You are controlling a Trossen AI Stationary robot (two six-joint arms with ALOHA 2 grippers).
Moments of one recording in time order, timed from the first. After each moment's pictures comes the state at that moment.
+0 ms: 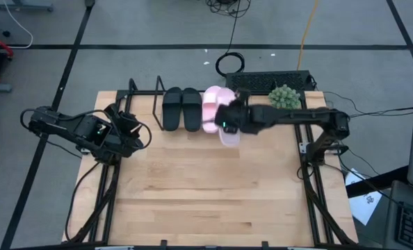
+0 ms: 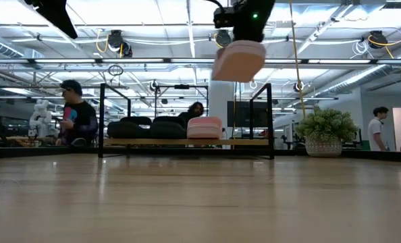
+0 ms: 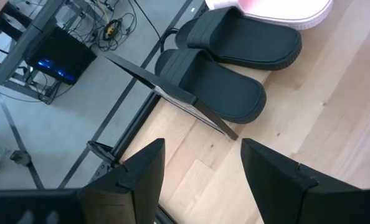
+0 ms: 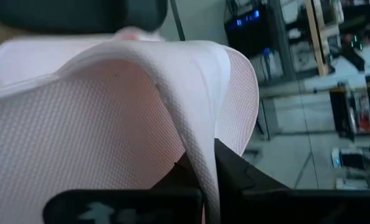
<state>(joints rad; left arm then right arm) -0.31 0.99 1.17 -1.52 -0.81 -0.70 -0.07 1.70 1.53 -0.94 0.87 -0.13</state>
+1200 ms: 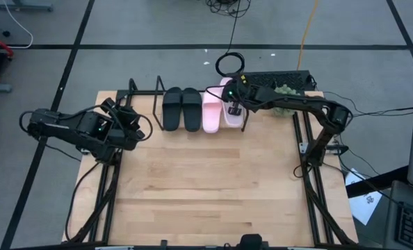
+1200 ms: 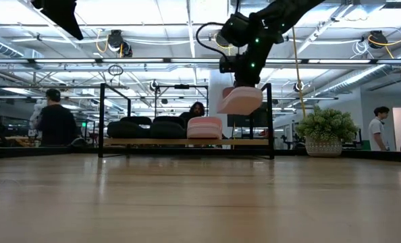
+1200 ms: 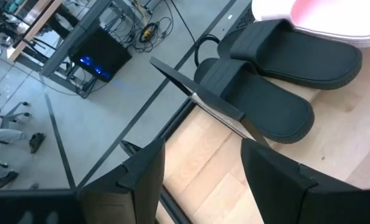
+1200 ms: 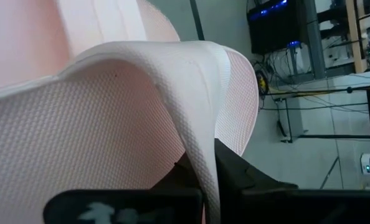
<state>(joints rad) -0.20 0.99 1.17 -1.51 -0.93 -0.69 -0.45 1.71 1.30 -0.46 0.57 -0.51</state>
